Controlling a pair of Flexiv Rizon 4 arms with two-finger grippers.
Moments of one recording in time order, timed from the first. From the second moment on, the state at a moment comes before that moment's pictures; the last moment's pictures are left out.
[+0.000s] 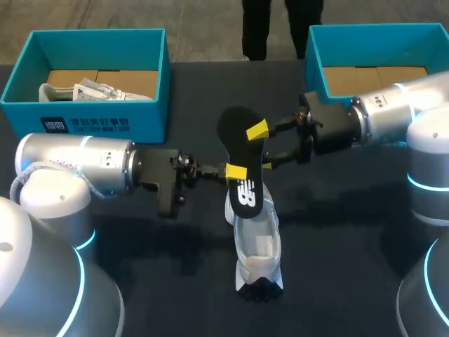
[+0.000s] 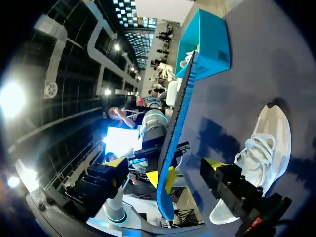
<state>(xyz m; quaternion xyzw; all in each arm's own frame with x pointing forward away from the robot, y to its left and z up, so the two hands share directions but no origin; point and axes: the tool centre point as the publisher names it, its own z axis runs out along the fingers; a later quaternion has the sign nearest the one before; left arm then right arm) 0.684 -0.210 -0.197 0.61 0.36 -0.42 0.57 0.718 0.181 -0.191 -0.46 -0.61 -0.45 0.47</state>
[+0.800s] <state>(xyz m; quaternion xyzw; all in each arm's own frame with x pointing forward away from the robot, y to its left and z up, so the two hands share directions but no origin) 0.687 -0.217 -0.204 0.62 0.36 -0.40 0.57 0.708 0.196 -0.194 -0.45 -0.60 -0.46 0.48</state>
